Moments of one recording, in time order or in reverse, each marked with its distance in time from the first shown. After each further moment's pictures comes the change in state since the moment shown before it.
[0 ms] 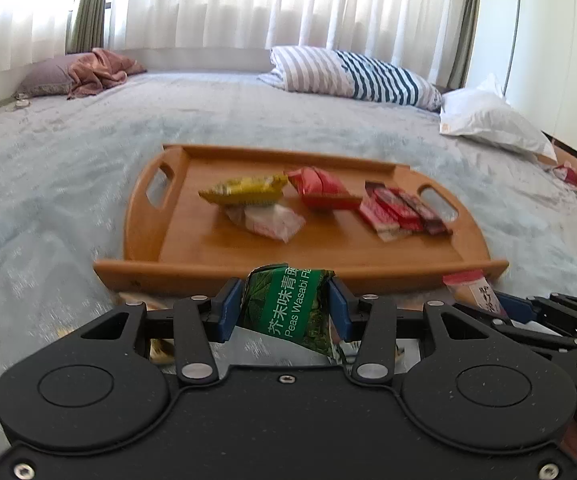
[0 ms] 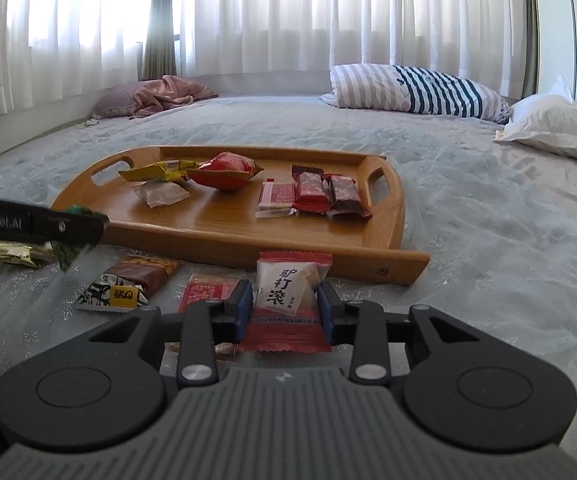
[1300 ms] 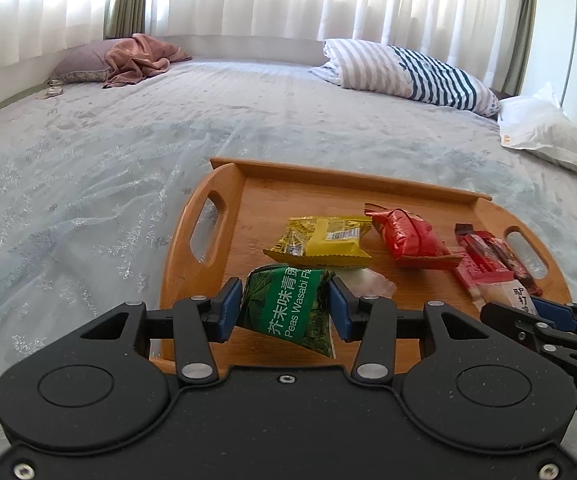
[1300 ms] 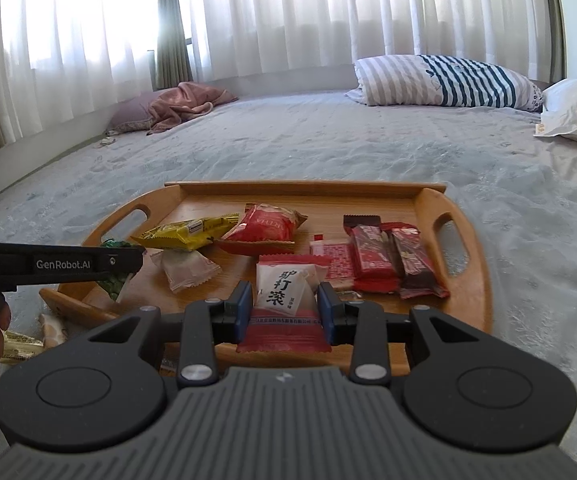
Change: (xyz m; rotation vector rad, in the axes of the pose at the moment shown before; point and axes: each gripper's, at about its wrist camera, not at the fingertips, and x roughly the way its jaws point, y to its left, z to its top) left arm 0.079 0.040 0.053 -0.065 0.044 0.132; right arm 0.073 0.022 0.062 0.067 0.044 0.102
